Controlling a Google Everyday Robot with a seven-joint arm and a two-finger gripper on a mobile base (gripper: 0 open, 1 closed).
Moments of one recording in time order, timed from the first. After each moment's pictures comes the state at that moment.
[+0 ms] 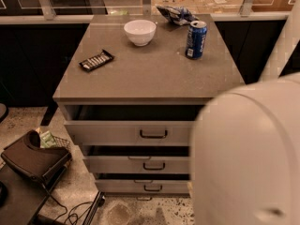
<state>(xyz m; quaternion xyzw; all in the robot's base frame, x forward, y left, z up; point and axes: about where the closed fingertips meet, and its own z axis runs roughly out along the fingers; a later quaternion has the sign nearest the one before) 0.371 -0.172 0.414 -0.73 0.67 -0.03 0.13</state>
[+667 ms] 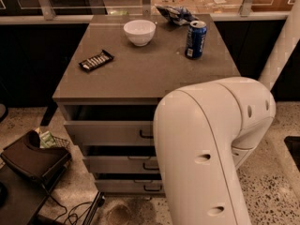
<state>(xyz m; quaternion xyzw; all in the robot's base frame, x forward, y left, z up) 0.375 -0.106 0.347 -0.78 0.61 0.01 0.14</state>
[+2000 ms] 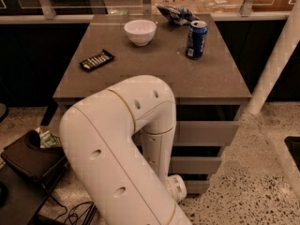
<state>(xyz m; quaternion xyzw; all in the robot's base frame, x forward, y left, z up) 0.427 -0.062 0.313 -0.78 0.62 -0.06 0.05</state>
